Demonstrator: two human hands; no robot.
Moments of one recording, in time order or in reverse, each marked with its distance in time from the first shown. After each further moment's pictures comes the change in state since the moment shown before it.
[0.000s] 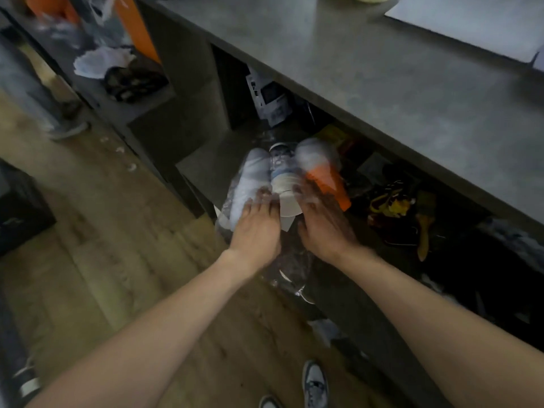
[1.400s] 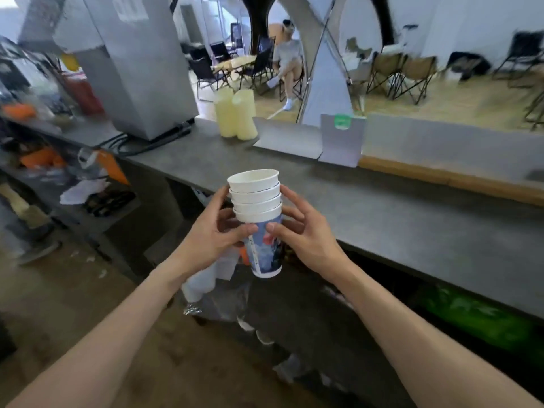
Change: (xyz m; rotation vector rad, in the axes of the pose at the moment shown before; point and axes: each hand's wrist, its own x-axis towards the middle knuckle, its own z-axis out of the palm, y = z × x) left_hand -0.098 0.128 -0.230 -1.191 0.143 0.273; right_hand -0.215 -0.011 -0.221 1.019 0.424 -0.037
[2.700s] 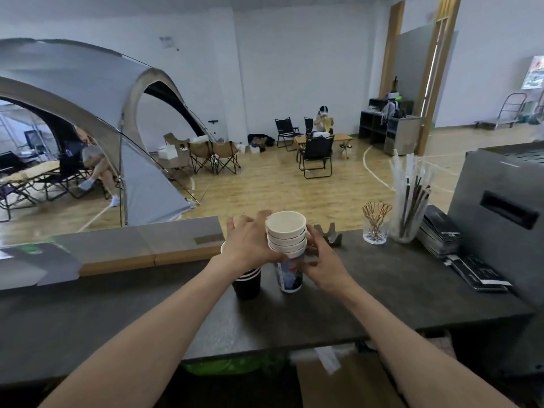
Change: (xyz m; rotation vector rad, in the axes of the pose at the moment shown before) left_hand 0.055 0.294 0.594 0.875 -0.359 0.507; right_hand -0.331 -0.033 -0.530 -0.356 0.711 0.141
